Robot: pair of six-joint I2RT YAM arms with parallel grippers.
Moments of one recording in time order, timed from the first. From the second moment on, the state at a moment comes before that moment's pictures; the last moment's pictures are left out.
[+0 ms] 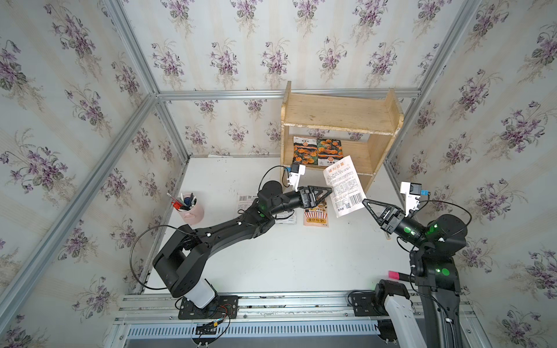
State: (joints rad) left arm -0.77 1.60 1.02 0.71 0.51 -1.00; right arm -0.18 0.51 0.73 -0.14 -1.06 0.86
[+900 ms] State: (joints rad) left arm -0.80 1.59 1.17 0.41 0.59 -0.91; right arm -0.18 0.52 0.86 -0.47 -0.83 0.62
